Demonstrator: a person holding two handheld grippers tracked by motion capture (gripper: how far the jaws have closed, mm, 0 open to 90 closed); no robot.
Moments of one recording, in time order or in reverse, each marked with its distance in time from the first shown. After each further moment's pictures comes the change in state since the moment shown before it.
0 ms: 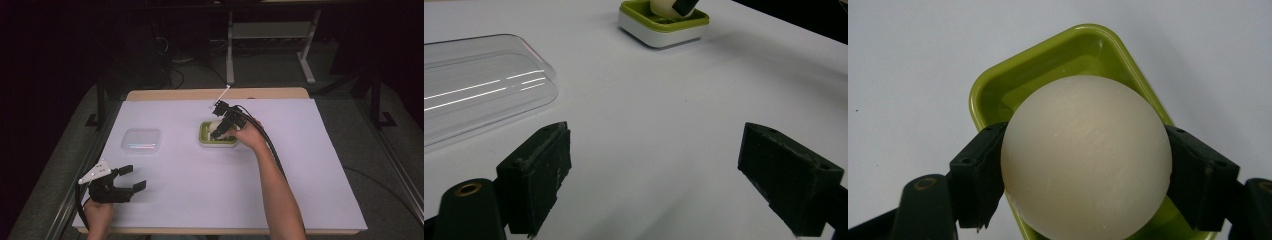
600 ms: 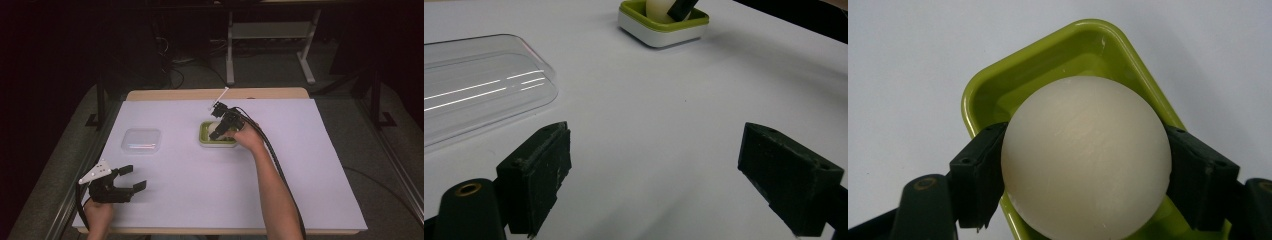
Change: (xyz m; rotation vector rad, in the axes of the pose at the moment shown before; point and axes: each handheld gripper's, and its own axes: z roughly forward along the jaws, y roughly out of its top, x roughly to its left) left arm -0.001 0.000 0.000 -0.003 0.000 -0.007; right arm 0.000 0.000 0.010 0.009 0.003 0.016
